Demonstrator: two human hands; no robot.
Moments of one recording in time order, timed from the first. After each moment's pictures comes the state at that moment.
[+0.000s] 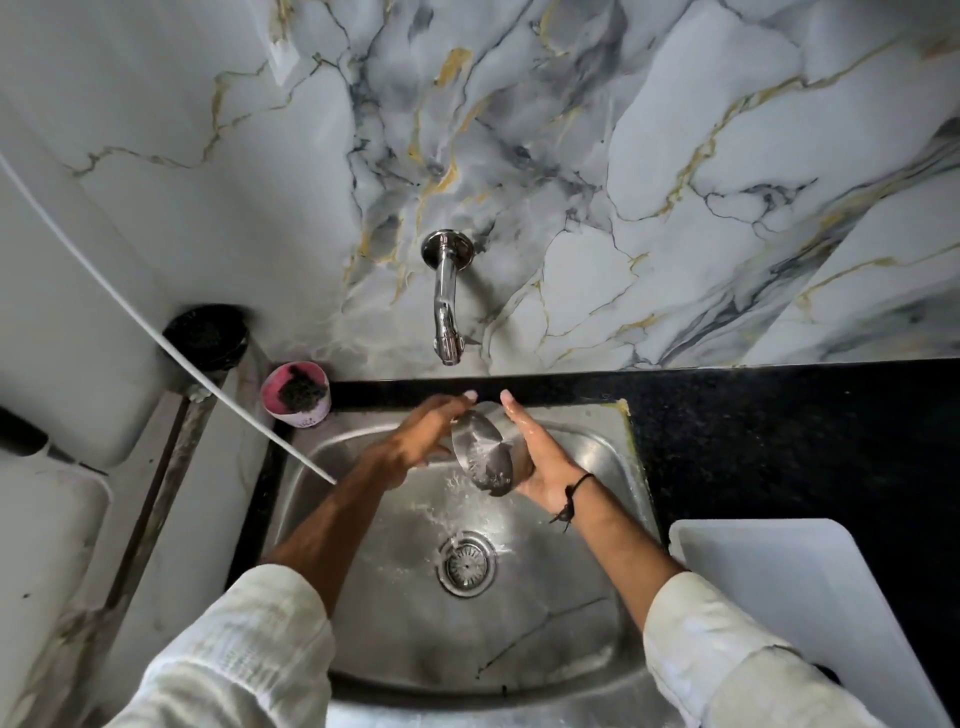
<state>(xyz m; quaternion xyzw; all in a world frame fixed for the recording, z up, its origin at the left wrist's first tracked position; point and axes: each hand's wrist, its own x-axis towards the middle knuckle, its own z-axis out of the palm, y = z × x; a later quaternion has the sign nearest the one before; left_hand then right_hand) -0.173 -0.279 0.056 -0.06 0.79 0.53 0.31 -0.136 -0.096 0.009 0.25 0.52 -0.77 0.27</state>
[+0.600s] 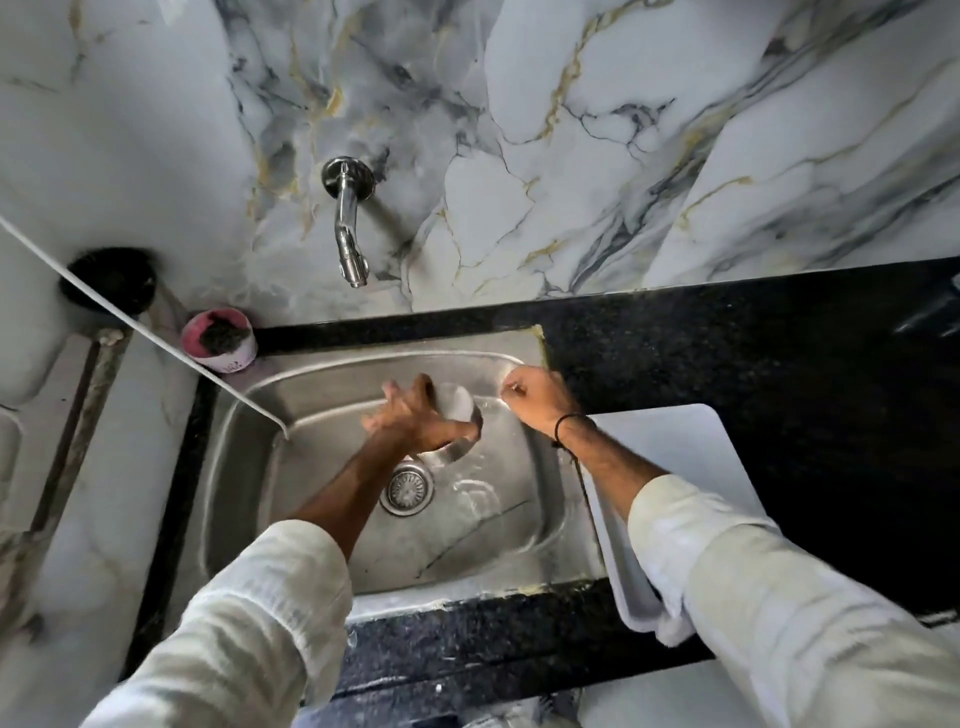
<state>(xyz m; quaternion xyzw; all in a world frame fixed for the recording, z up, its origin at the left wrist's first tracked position) -0.063 -0.190 0.044 -0.04 0.93 0.27 0.27 -0.042 0.003 0.028 0.19 0.90 -0.38 0.09</state>
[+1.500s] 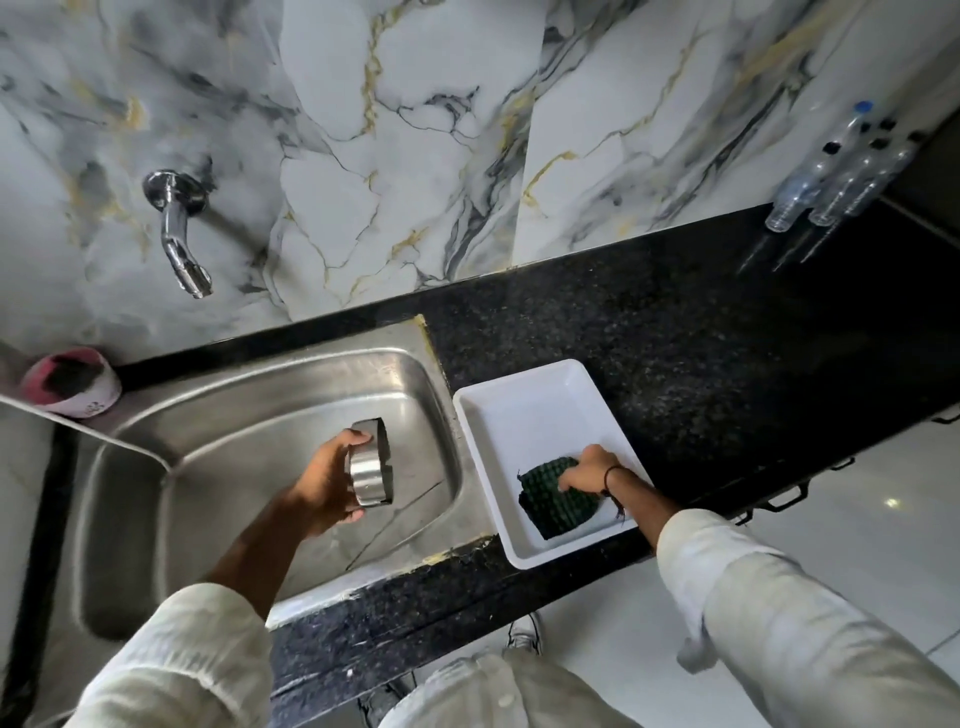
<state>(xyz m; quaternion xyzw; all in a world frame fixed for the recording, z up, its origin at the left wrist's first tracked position) 0.017 -0.178 -0.008 -0.12 0.65 0.57 0.48 0.168 0.172 -0.015 0.40 0.80 -0.33 0.28</state>
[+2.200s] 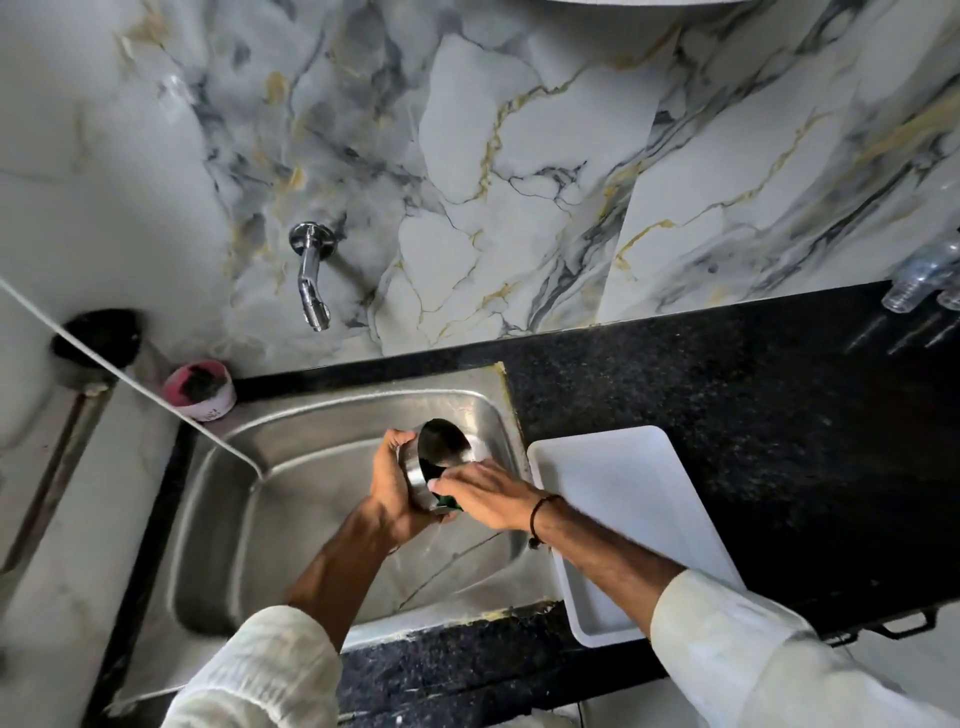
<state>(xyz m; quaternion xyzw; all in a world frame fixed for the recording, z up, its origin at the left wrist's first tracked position) 0.004 -0.158 0.024 -0.19 0.49 0.76 0.37 0.067 -0.011 0.075 -0.01 0.88 -0.42 0.23</state>
